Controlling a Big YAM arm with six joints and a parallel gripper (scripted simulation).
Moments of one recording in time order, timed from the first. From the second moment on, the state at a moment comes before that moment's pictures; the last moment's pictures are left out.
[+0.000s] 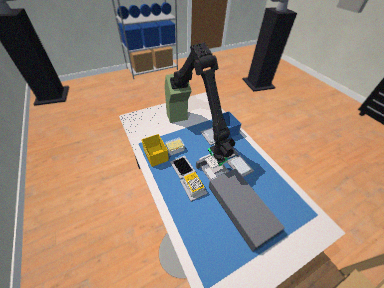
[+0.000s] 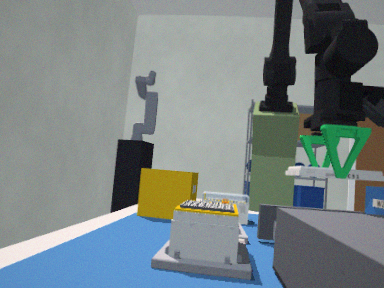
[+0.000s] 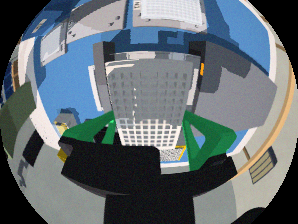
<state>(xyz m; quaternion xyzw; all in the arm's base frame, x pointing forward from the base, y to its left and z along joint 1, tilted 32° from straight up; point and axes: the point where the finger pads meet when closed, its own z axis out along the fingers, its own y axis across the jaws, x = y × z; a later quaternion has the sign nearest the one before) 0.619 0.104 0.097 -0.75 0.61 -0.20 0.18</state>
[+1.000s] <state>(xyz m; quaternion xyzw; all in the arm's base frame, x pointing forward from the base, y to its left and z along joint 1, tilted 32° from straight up) 0.637 0.104 0.066 -0.75 0.61 -0.20 0.18</state>
